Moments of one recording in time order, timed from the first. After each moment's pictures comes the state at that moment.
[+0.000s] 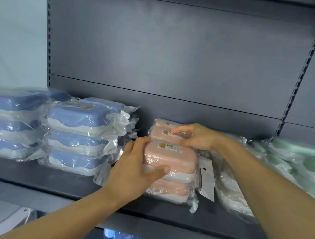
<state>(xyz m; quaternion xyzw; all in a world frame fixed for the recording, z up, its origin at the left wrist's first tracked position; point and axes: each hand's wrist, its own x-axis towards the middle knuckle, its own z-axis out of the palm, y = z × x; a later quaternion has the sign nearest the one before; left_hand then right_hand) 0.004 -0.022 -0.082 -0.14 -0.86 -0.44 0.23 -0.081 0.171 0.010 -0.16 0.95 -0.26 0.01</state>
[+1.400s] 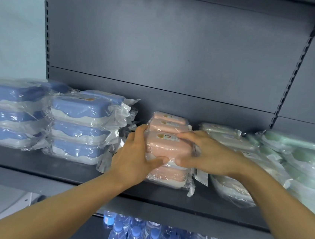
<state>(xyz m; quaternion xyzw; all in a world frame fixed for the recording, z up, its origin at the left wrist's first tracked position) 0.012 -0.020 -0.069 -0.12 -0.90 -0.38 0.20 0.012 0.179 -0.005 -0.20 0.97 -0.15 -0.04</state>
